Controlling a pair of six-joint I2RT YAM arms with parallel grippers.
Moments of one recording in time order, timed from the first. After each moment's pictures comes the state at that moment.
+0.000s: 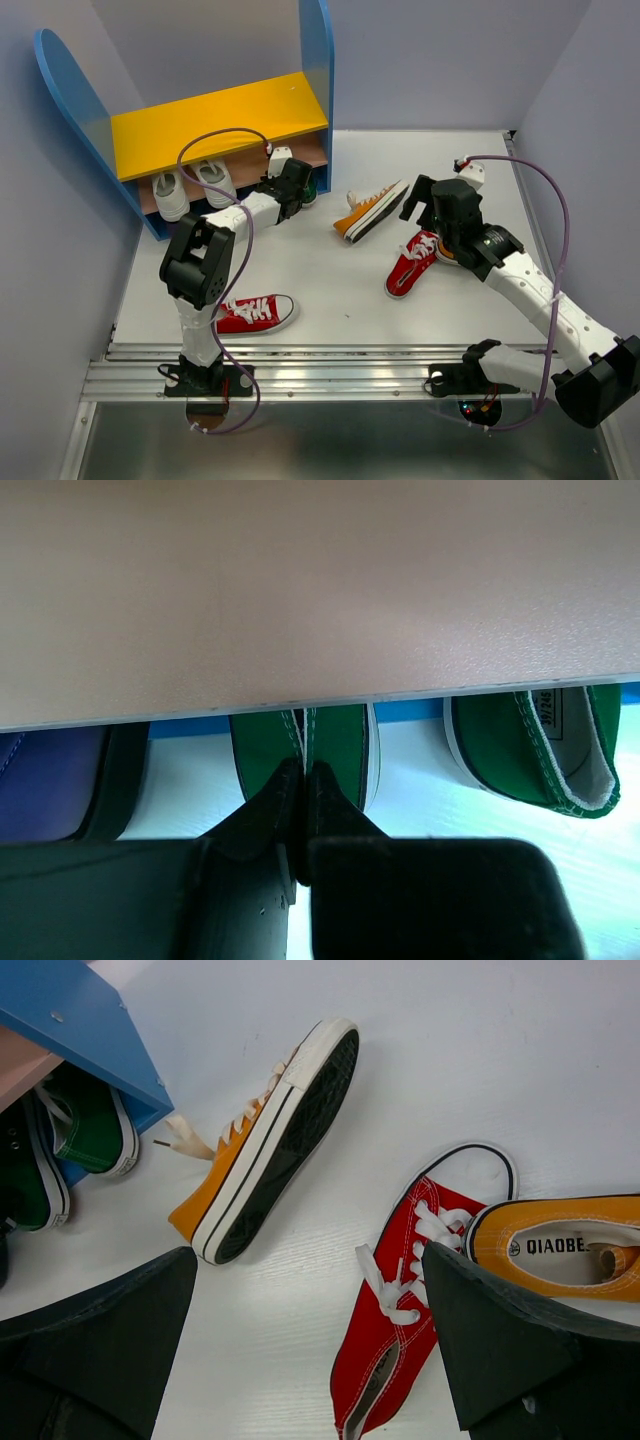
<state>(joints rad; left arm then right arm) -0.50 1.90 1.32 -0.22 -0.67 -0.42 0.52 1.10 1.03 -0.46 0.50 0.61</state>
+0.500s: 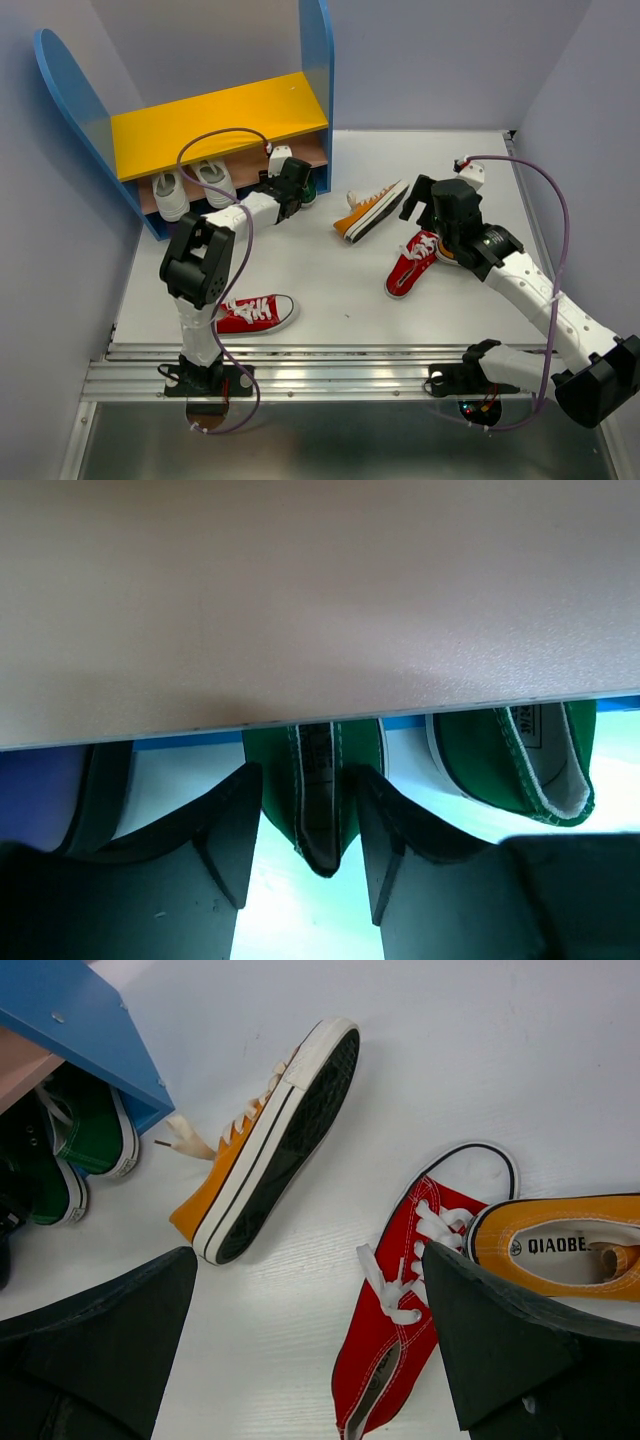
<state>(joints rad) -0.49 1.91 1.32 -0.19 -0.64 -0.43 0.52 1.10 1.03 -0.46 0.50 0.62</state>
